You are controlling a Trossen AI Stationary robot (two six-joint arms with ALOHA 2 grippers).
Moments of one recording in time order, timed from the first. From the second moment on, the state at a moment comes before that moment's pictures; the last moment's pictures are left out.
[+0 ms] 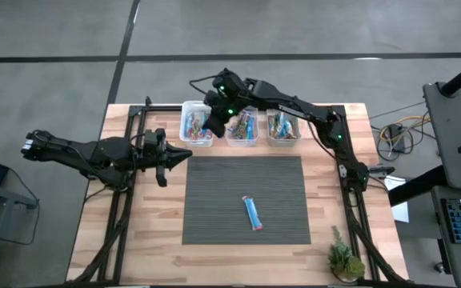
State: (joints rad) left arm -0.21 0.74 0.77 -0.02 -0.39 -0.37; right arm -0.37 2.23 2.32 -0.84 -0.51 0.16
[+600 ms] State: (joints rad) left arm -0.21 0.75 0.77 -0.01 -0.39 -0.40; right arm -0.09 1.69 2.11 -1.08 -0.12 0.06
